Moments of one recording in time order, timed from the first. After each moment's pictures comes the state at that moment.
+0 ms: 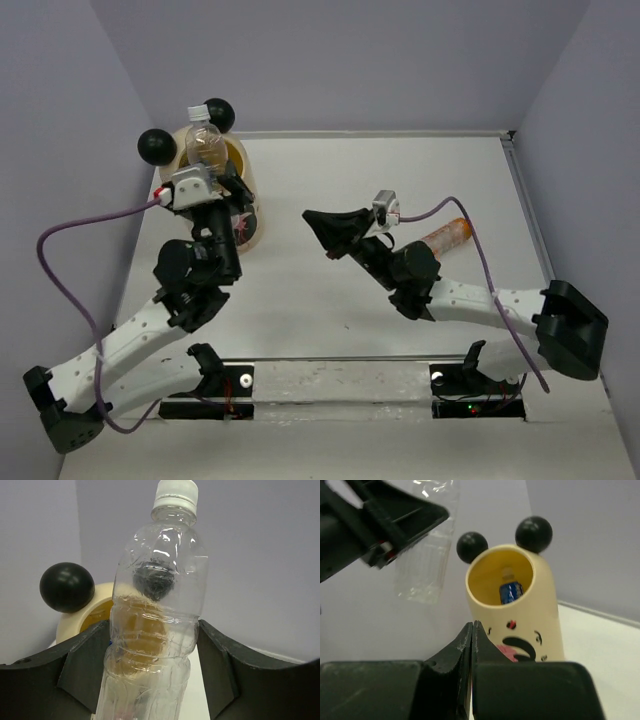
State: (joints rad) left arm -0.91 0.79 0.88 0.51 -1.05 0.28; right arm 1.04 1.41 0.82 1.13 0.13 0.21
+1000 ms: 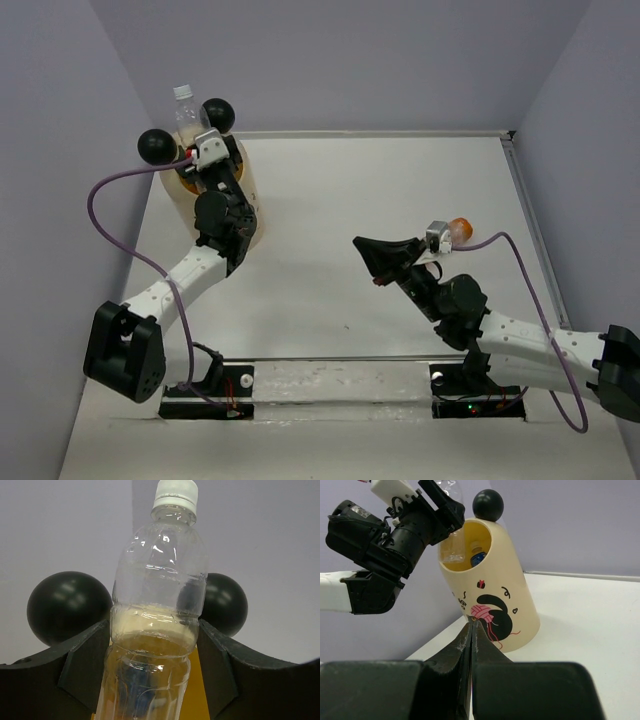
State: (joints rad) left arm -0.45 1.26 0.85 1.02 -0.88 0.36; right arm 1.04 0.92 0.39 0.95 0.25 0.31
